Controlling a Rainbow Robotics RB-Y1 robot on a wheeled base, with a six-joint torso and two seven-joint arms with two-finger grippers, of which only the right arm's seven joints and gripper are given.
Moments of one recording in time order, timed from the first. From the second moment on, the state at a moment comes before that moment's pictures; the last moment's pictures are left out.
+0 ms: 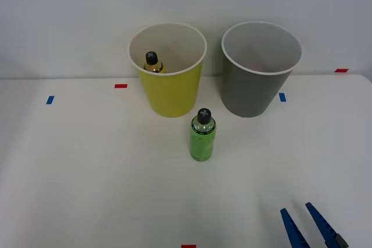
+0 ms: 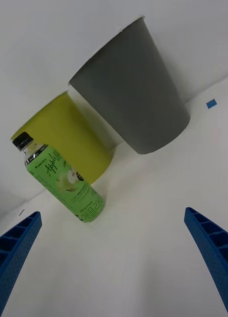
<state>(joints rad) 0.77 -0.24 0.06 -1.68 0.39 -0.93 0.45</state>
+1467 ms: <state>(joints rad) 0.77 -0.21 0.00 -1.68 0.53 -0.99 0.56</state>
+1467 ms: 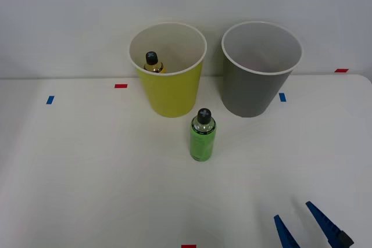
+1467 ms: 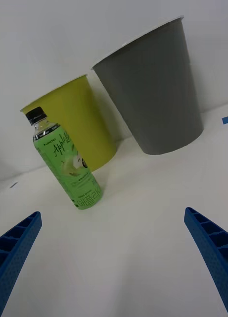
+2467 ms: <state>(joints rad) 0.82 -0.17 -0.02 -1.68 0.50 -1.01 0.80</state>
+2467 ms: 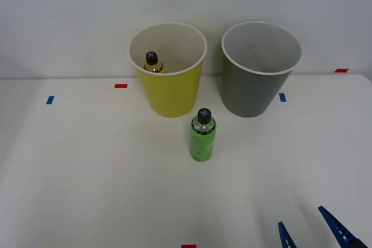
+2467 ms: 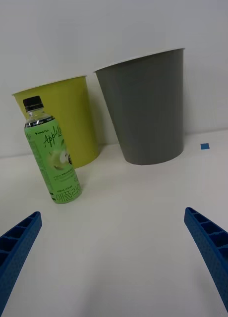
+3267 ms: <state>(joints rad) 0.73 -0.17 -0.02 -1.59 0.49 -1.02 0.81</state>
